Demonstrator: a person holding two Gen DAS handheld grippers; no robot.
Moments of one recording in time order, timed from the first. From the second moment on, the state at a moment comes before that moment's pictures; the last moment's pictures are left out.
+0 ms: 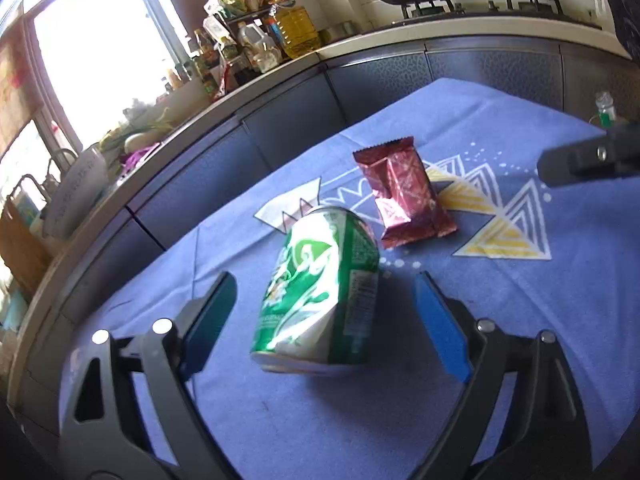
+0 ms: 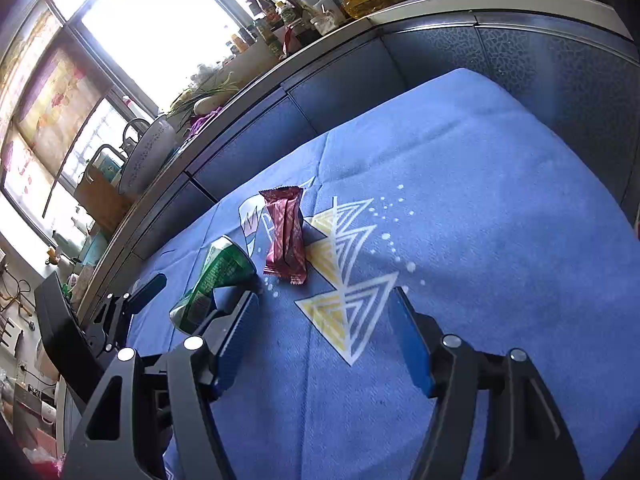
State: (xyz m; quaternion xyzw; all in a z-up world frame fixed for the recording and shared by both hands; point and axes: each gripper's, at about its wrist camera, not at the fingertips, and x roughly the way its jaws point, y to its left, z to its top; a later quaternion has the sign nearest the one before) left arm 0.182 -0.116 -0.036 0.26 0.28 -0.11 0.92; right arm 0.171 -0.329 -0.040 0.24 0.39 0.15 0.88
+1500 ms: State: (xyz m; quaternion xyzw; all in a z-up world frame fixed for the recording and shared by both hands) left arm 0.166 -0.375 0.013 0.11 0.37 -0.46 0.80; right arm 0.021 -0.564 -0.039 0.33 0.25 -0.03 0.91
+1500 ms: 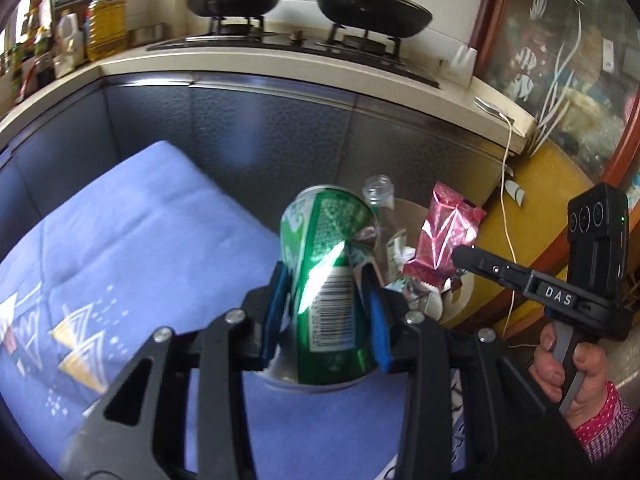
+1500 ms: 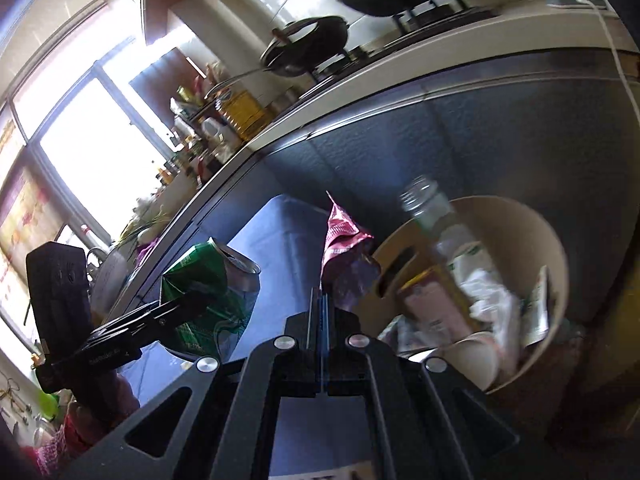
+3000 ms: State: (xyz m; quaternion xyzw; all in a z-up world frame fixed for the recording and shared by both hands) left arm 0.117 -0.370 0.018 0.13 0.31 -0.43 0.84; right arm -0.005 -0.527 -0.042 0.29 0.25 -0.17 0.91
